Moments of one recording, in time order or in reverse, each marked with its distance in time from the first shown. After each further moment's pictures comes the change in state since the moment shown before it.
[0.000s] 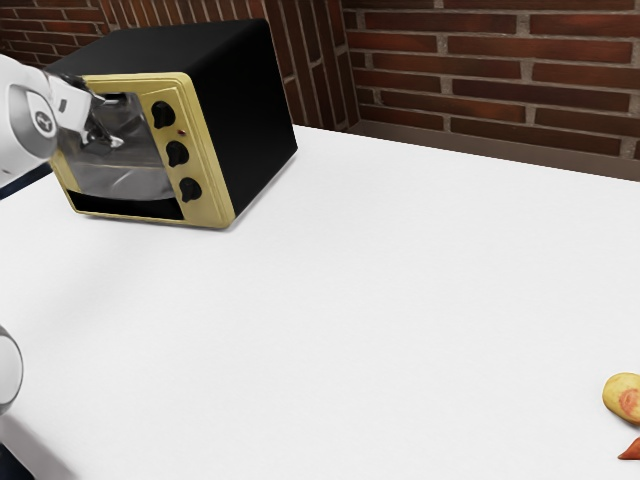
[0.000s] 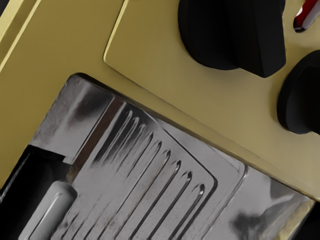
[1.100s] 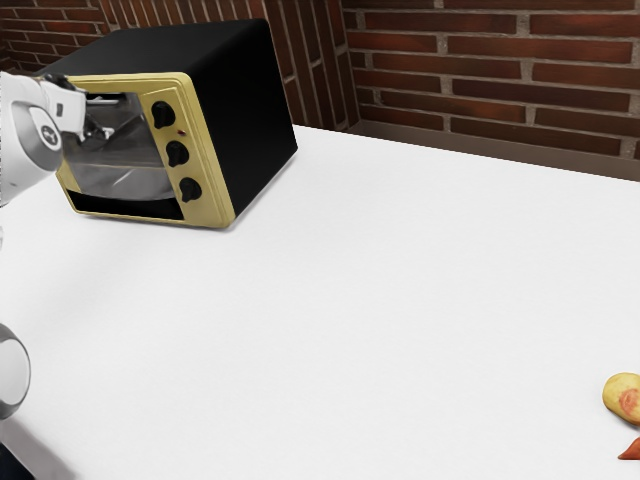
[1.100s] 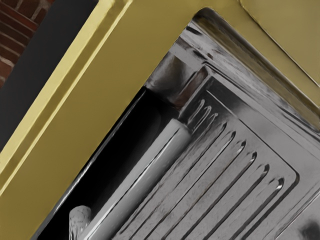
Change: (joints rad) arm 0.004 0.055 0.016 0.019 -0.044 0.214 -0.060
